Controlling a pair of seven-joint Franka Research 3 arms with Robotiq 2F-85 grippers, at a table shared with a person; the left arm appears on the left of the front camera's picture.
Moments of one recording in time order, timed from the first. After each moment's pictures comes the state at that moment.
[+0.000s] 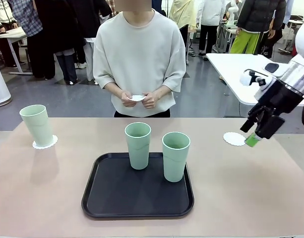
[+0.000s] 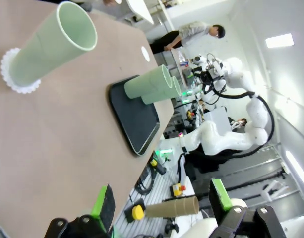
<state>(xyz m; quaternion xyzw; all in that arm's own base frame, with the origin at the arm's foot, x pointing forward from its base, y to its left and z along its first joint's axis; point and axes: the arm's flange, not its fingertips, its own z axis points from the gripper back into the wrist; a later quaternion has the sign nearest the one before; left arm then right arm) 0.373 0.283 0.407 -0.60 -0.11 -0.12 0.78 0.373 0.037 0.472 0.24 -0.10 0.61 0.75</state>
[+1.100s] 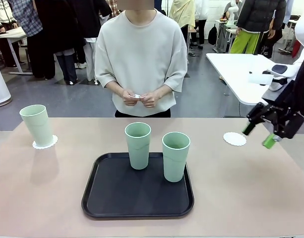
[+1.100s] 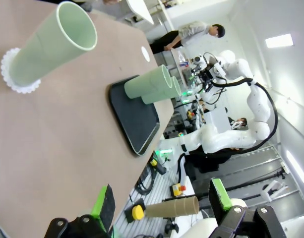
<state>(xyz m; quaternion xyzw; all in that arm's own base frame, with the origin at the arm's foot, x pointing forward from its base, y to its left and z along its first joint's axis) 0.373 0.283 0.407 -0.60 -0.11 -0.12 0.78 0.397 0.016 0.466 0.30 -0.12 0.70 0.64</state>
